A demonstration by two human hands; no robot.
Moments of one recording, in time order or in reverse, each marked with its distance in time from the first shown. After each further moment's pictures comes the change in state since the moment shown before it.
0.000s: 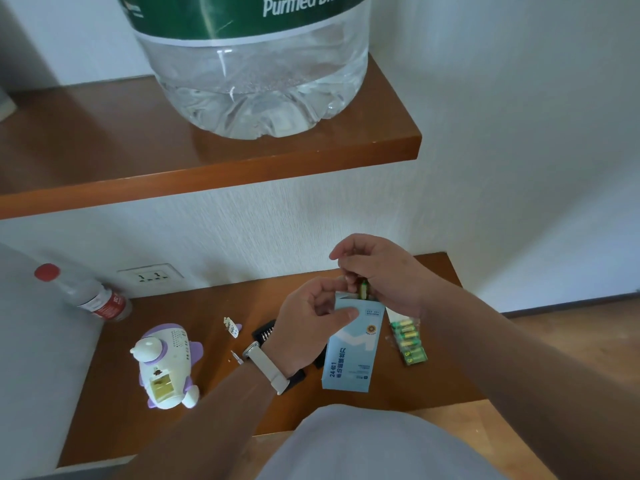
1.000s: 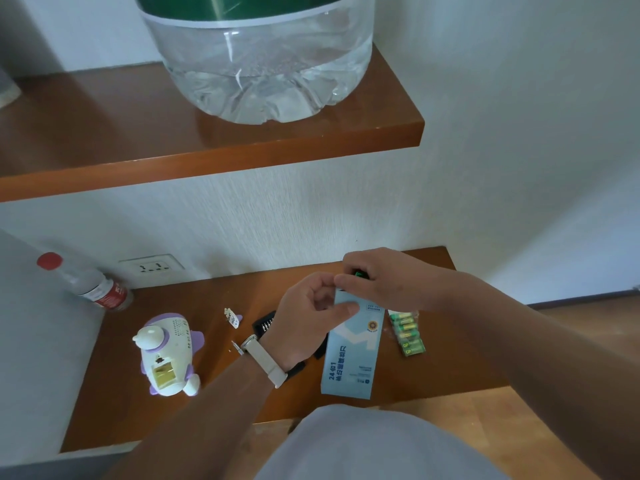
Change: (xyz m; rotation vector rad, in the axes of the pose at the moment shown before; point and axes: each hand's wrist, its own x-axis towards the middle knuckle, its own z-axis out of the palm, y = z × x) left_hand -0.010 0.000 -0.002 -0.021 -0.041 0.009; right_hand -0.006 0.011 -0.014 -1.024 -0.131 -0.218
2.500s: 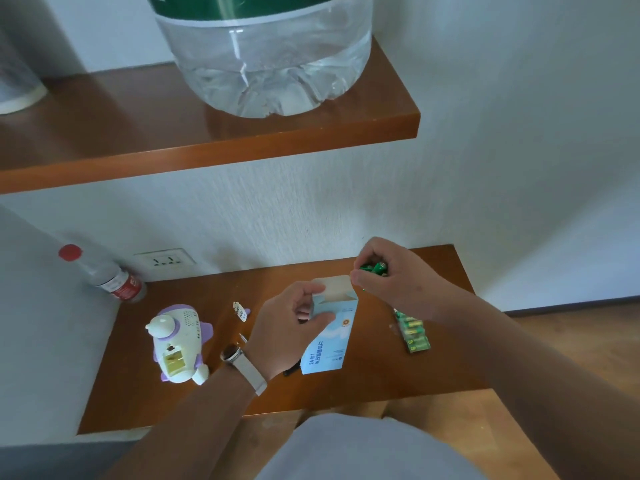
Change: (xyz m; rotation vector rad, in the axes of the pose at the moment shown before) left_hand -0.031 -0.012 -0.017 0.445 0.174 0.046; right_hand -0.024 0.003 0.016 0.407 0.239 0.057
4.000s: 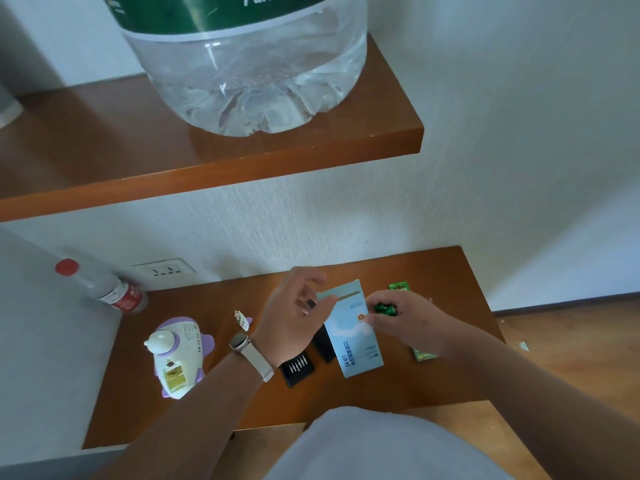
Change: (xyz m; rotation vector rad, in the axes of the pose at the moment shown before) left_hand 0.044 -0.001 -0.003 0.088 0.069 0.274; right_hand -0.003 0.060 0.018 0.044 -0.250 0.252
